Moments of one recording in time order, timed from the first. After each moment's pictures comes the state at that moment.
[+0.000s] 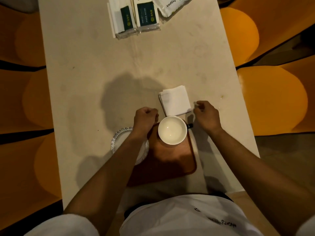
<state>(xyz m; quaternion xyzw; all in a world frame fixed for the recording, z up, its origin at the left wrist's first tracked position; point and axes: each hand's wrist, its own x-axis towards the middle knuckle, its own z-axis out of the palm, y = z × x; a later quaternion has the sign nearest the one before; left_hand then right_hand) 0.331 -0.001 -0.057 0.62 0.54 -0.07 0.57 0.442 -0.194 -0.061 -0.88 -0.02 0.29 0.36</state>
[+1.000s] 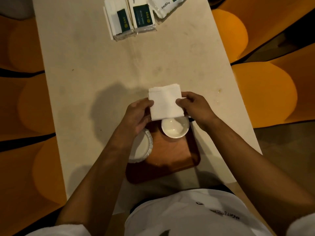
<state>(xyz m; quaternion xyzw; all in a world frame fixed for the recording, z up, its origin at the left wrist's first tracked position) 0.314 0.028 0.005 0.40 0.49 -0.06 0.78 0.413 -0.152 0.005 -0.75 0.02 0.38 0.55</state>
